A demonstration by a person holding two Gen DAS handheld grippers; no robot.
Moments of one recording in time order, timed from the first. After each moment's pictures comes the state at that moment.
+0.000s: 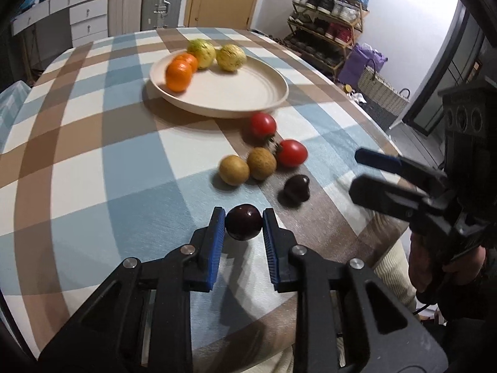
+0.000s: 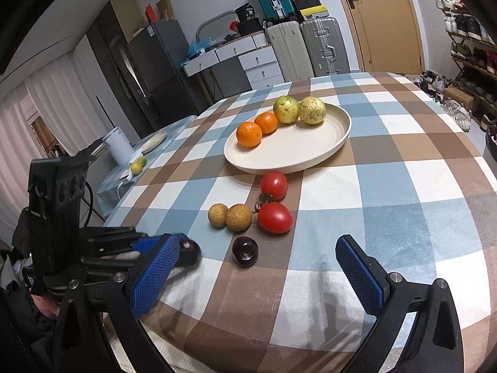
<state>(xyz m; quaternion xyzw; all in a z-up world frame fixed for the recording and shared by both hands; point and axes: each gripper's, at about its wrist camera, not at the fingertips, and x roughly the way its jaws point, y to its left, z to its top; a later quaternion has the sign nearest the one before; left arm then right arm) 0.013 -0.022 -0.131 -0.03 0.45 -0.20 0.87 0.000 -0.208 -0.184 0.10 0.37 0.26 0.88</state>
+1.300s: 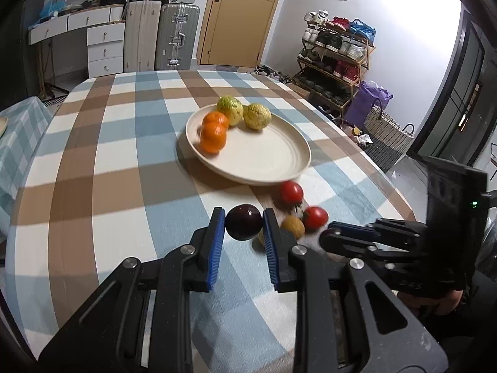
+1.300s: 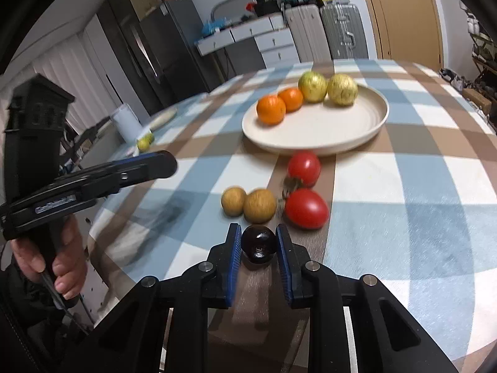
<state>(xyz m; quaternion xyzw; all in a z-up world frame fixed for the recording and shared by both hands) 0.038 0.017 -0.090 -0.06 0.38 -0.18 0.91 0.013 -0.182 -0.196 0.08 0.38 0.30 0.87</state>
